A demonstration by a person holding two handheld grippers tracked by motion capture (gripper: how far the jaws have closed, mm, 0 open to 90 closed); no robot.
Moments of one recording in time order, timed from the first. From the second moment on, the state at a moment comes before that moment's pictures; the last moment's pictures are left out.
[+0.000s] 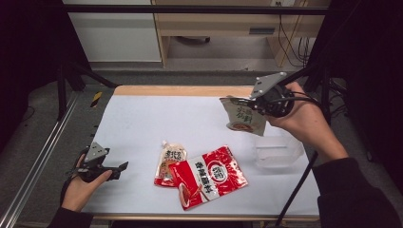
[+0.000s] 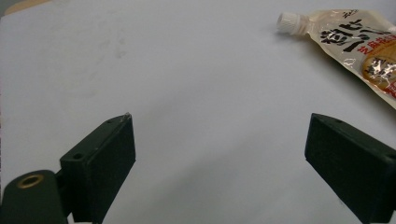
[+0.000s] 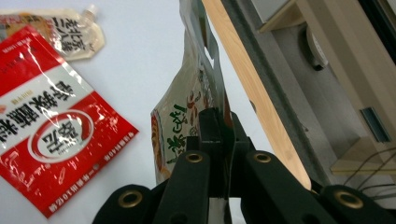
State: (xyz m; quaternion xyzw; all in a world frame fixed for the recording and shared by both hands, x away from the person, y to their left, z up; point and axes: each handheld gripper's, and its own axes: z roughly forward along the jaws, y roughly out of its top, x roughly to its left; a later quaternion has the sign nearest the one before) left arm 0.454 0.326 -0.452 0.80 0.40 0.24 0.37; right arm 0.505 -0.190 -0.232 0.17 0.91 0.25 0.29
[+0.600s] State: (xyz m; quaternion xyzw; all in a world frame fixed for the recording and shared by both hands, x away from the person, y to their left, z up) left arm 0.455 0.327 -0.454 0.81 0.40 0.24 0.36; right arm 0.485 -0.261 -0.236 0.21 0.90 0.25 0.30
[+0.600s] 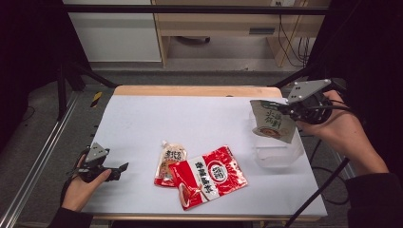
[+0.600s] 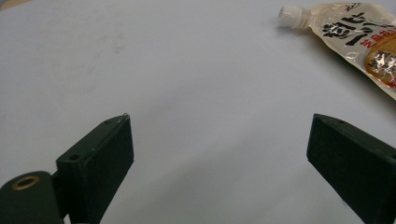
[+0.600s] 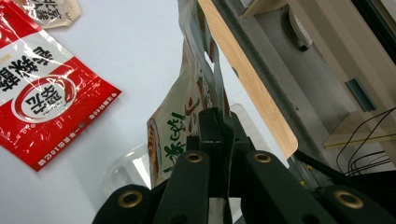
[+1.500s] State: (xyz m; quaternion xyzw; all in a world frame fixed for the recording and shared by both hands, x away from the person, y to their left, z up) left arm 0.456 0.327 -0.456 0.81 0.40 0.24 0.36; right arm 0.487 -0.280 -0.260 0.20 0.91 0.26 0.25
